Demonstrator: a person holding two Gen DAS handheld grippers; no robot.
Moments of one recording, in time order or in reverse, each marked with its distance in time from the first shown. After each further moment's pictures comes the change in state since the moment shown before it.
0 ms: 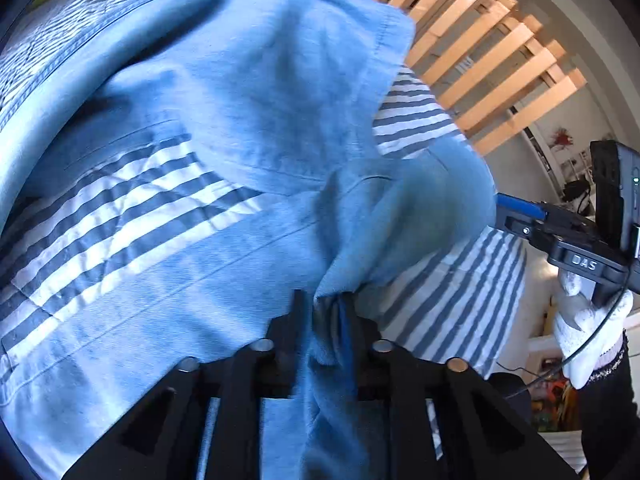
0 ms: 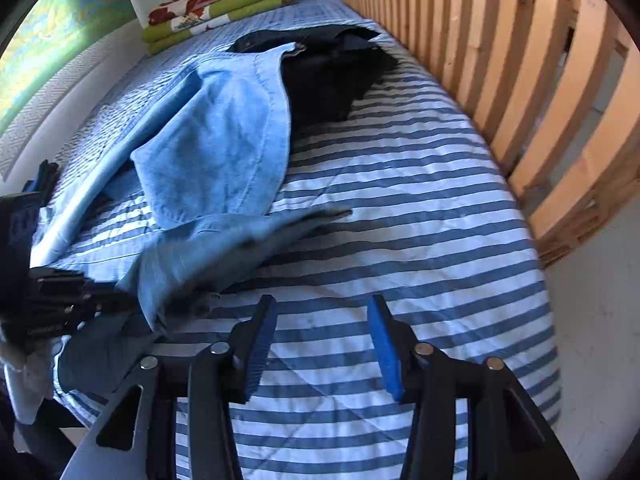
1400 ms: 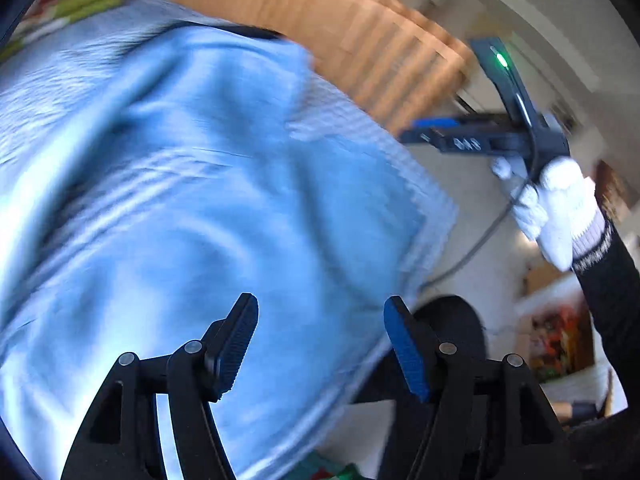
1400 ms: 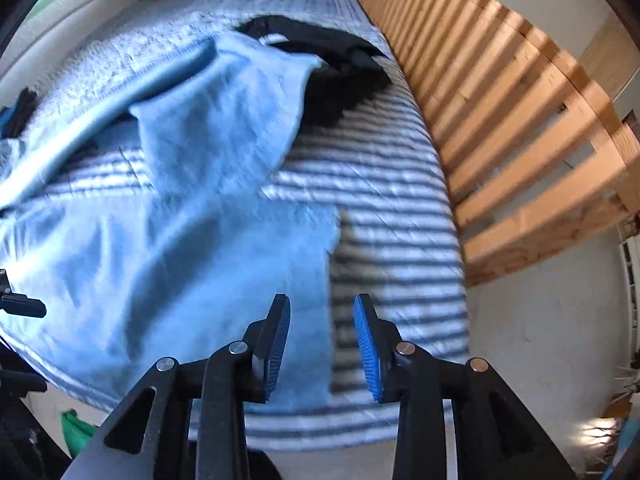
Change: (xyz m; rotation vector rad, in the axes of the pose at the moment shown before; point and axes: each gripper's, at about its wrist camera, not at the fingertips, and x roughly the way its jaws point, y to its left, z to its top) left arm -0.131 -0.021 -0.094 0.140 -0.148 -0.080; right arm -0.050 0.059 0.009 -0.208 0.037 -0.284
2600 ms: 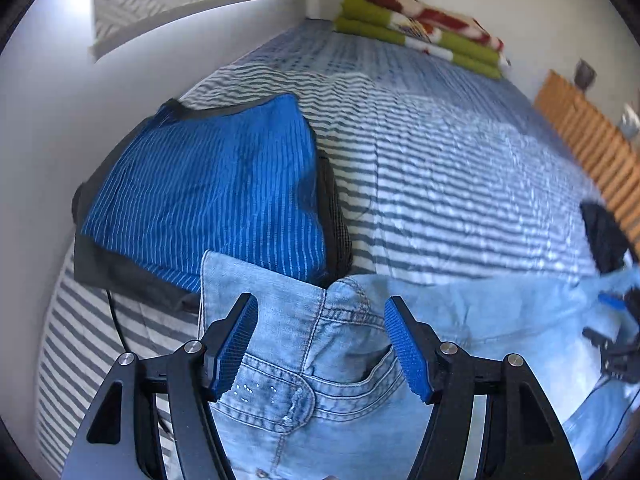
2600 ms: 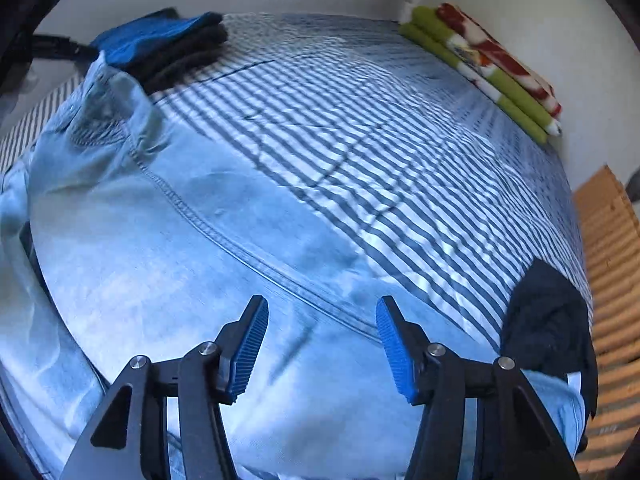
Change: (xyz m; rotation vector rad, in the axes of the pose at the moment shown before) left arm -0.274 0.462 -0.071 -0.586 -0.200 0.772; right arm 0.079 0.419 0.194 -0.744 -0.216 0.221
